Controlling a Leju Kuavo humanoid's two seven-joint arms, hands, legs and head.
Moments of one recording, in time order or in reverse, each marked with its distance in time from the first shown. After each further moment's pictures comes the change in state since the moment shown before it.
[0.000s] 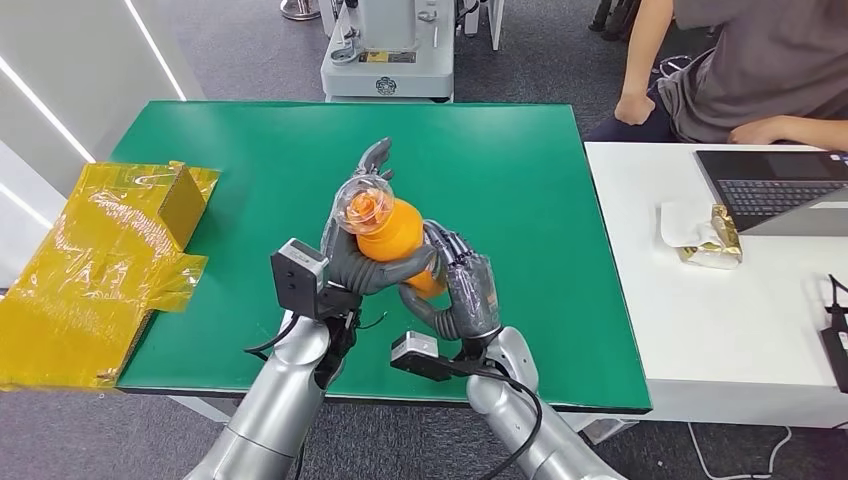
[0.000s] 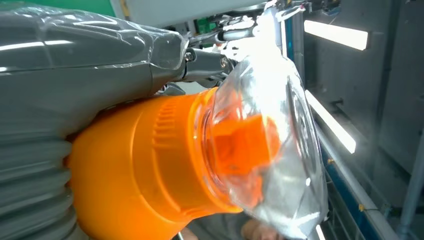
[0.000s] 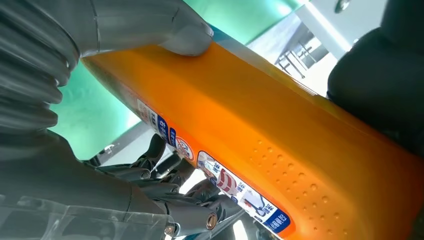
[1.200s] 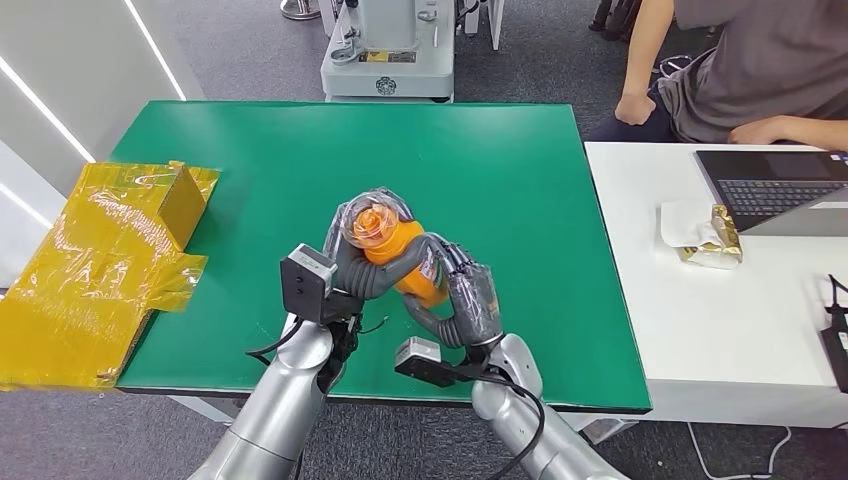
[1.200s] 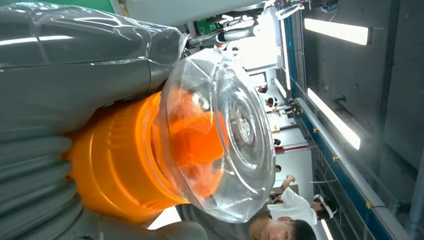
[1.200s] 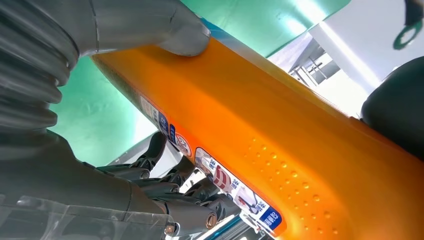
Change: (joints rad) left arm 0.011 0.001 0.001 0.017 -0.024 0.031 0.008; right arm 0.008 -0.022 0.034 0.038 -0.030 0.000 0.008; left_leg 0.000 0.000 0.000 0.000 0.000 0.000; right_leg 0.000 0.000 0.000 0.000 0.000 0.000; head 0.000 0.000
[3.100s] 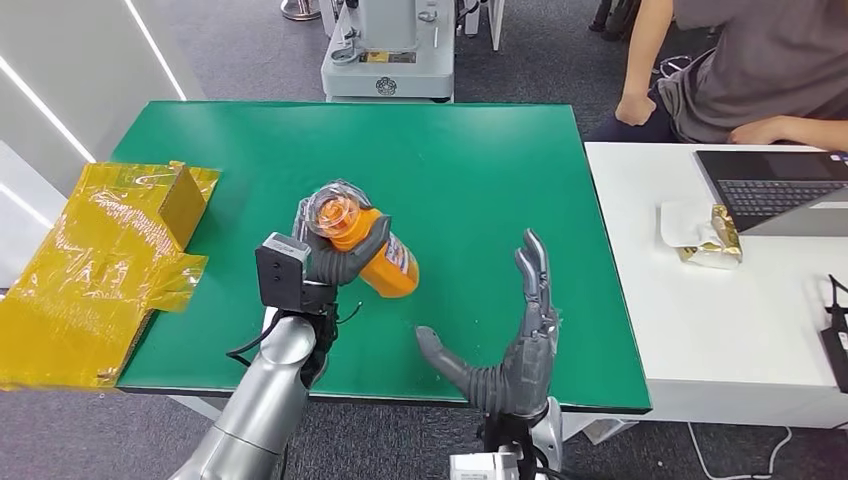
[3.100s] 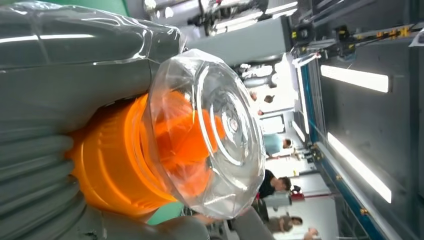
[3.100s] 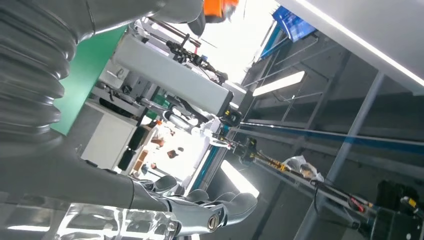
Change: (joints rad) left arm -0.009 0.061 0.029 0.003 0.000 0.190 -0.010; right arm 0.414 -0.006 -0.024 -0.835 -0.066 0.000 -0.027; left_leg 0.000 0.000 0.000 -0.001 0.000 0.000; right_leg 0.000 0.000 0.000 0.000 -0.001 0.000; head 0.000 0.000
